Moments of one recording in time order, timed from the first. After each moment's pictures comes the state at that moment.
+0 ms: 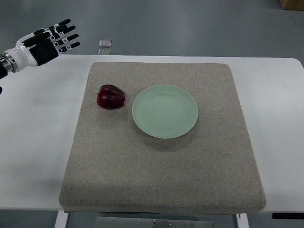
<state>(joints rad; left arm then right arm) -0.92 0.63 -0.54 -0.64 -0.34 -0.60 0.17 0.00 0.00 -0.12 0.09 -0.01 0.15 0.01</state>
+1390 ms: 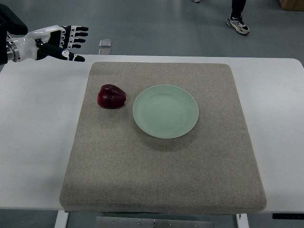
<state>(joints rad) -1.05 0.66 -0.43 -0.69 0.75 -0.60 -0.29 0.00 0.00 -0.12 0.09 -0.01 0.15 0.01</state>
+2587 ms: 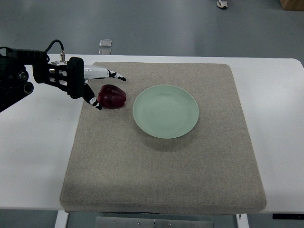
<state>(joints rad) -1.05 0.62 -0.33 -1.04 1.53 -0.37 -0.30 0.00 0.00 -0.12 0.09 -0.01 0.15 0.01</state>
